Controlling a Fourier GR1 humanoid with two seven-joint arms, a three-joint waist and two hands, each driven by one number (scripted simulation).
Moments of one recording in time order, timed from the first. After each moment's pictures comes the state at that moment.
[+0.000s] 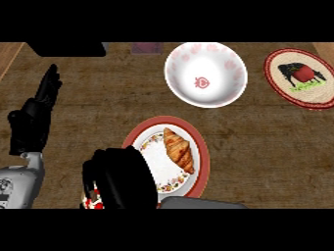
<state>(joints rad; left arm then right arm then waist) -0.23 0.26 0.00 -1.58 -0.13 0.16 0.18 -0.81 0.00 1.08 -1.51 0.52 -0.50 0.88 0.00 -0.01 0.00</state>
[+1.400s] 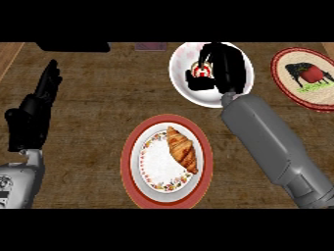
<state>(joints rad) -0.25 0.24 0.02 -1.58 -0.14 0.13 0.18 -0.90 -0.19 0.40 -0.82 0.52 -0.64 0.22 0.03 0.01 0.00</state>
